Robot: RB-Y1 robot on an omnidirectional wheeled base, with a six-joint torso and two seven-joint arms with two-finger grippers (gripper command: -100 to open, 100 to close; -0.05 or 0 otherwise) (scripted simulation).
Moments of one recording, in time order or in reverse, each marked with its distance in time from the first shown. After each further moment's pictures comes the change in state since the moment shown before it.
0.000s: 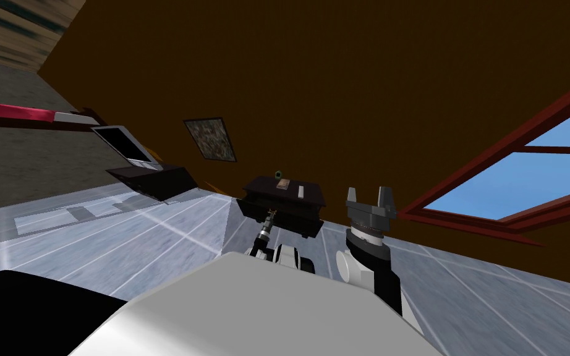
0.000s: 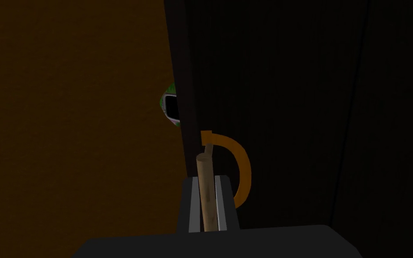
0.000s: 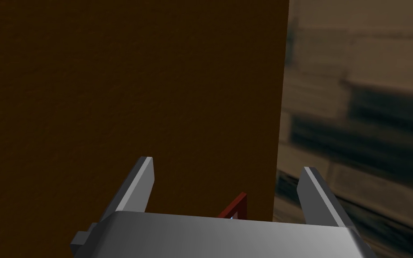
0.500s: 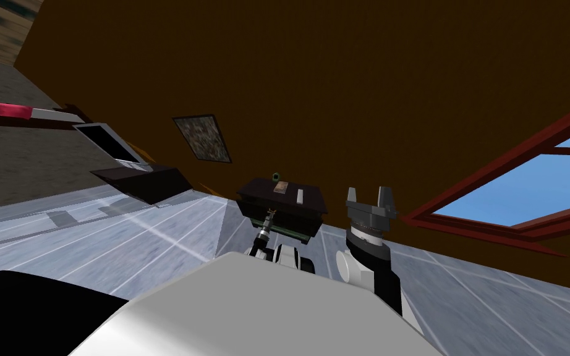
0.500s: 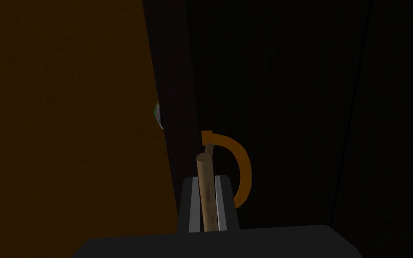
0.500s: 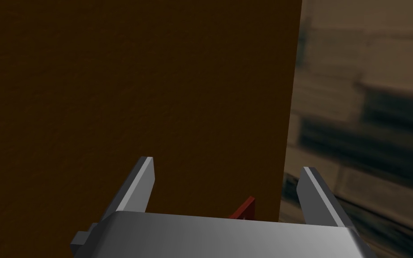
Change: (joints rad) left arm -0.012 0.001 0.011 0.020 0.006 -0.017 -0.002; right arm 0.000 0.000 0.000 0.000 0.000 0.000 0.000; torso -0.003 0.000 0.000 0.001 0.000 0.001
